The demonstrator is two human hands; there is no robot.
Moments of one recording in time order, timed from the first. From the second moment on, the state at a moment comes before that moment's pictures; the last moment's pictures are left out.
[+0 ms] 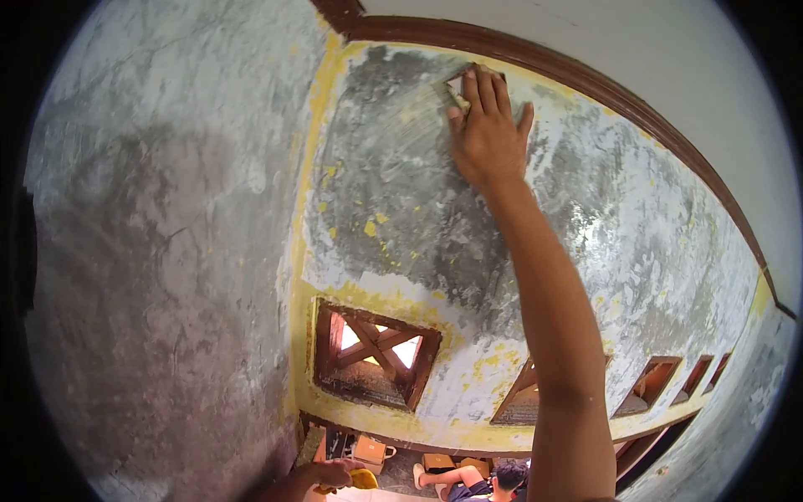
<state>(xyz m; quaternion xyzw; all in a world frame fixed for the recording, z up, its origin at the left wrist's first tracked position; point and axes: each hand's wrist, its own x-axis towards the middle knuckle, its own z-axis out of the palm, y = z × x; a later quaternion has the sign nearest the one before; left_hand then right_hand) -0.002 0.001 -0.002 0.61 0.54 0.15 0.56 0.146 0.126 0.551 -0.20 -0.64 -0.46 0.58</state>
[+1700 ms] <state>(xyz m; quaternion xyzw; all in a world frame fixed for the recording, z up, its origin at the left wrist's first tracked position) 0.019 -0.034 0.034 0.58 0.61 0.15 0.51 0.062 0.089 0.462 -0.06 -0.79 -0.51 0.34</state>
